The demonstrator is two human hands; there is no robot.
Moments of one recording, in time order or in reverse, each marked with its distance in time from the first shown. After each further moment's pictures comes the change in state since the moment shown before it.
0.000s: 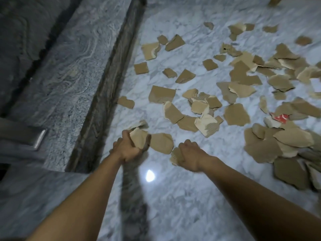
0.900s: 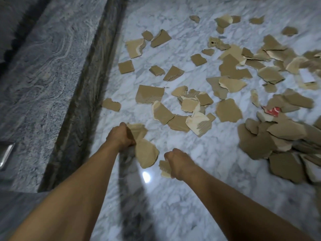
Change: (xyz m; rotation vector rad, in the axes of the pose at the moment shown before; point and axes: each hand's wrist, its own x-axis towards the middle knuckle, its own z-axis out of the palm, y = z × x) left_hand 0.072 0.033 -0.002 0.192 0.078 0.150; right_hand 0.021 -0.015 0.029 -0.011 0.016 0.022
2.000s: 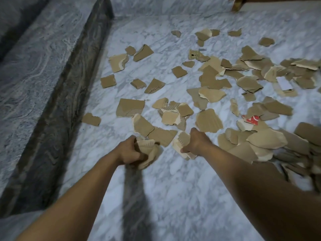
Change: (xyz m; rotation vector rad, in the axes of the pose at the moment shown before) left_hand -0.022 0.090 0.028 -0.110 -0.251 0.173; right_hand 0.023 0.155 -0.062 0.423 0.149 0.404
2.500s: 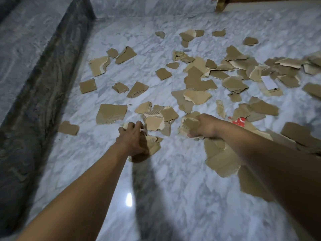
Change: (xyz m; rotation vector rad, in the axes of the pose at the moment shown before) left_hand 0.072 0.071 0.024 0.467 0.149 0.145; right_hand 0.034 0.058 -0.094 0.105 -0.067 -0.015
